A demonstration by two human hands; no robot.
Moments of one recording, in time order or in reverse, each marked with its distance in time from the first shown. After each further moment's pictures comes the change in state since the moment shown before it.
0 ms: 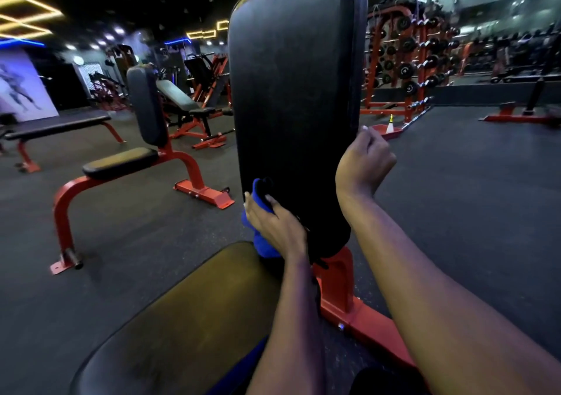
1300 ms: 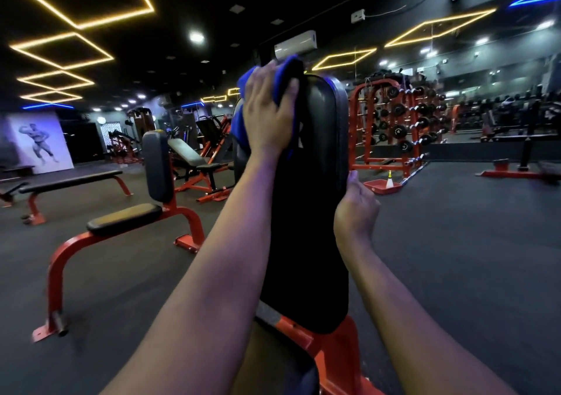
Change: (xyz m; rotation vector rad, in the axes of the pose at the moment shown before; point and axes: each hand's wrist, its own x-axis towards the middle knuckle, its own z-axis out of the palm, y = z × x) left_hand 0.118 0.261 0.070 -0.068 -0.261 1.048; right_hand 0.028 -0.028 0.004 0.215 -0.203 0.076
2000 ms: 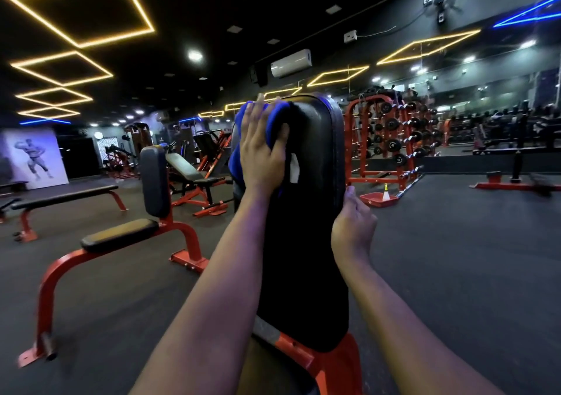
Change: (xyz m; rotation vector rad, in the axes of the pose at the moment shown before) left_hand -0.031 -0.020 -0.011 0.016 -0.055 0.081; right_hand -0.002 0.000 0.000 0.022 -0.022 0.006
